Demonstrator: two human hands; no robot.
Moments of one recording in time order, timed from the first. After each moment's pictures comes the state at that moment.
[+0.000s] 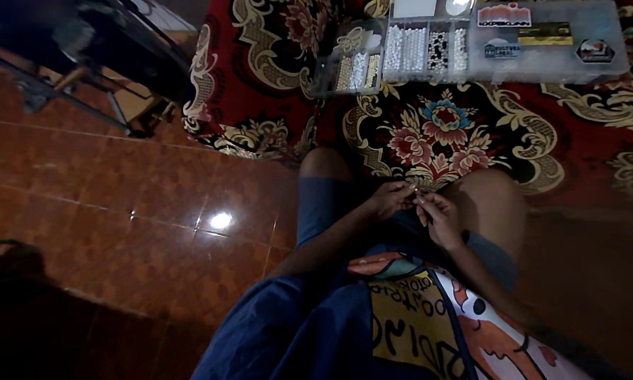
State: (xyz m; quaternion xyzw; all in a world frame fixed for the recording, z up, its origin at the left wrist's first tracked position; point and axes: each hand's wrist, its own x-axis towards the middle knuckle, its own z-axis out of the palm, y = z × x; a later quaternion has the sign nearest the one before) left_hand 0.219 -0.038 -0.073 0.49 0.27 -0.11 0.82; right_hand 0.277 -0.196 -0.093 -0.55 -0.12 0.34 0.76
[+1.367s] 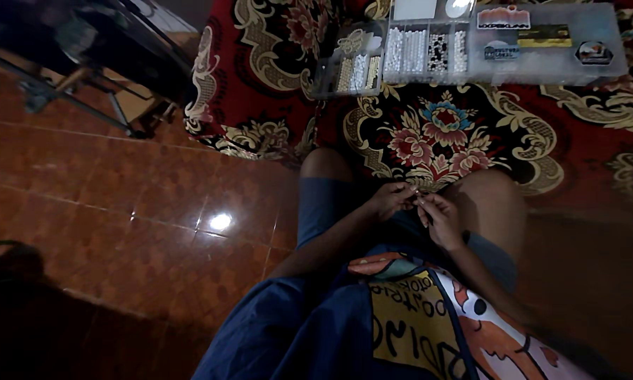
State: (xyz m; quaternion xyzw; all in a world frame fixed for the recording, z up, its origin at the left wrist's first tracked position) left_hand 0.218 -0.038 -0.073 0.51 0.26 -0.11 0.81; right_hand 0.277 -0.195 -0.094 -0.55 -0.12 0.33 0.75
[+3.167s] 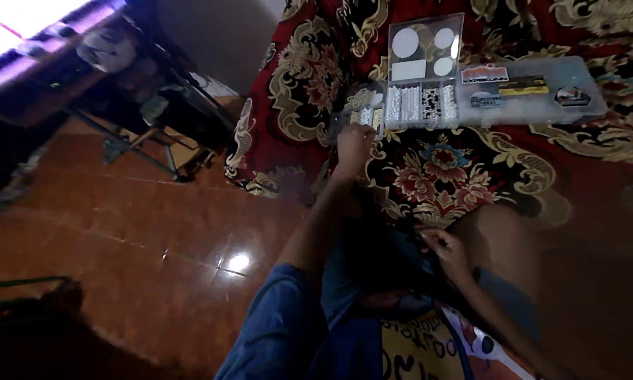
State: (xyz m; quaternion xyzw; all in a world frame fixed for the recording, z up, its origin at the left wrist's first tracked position) left_hand 0.306 0.115 0.036 0.93 0.27 0.11 0.22; right_hand 0.278 -0.194 -0.083 -0.64 -0.18 0.30 0.69
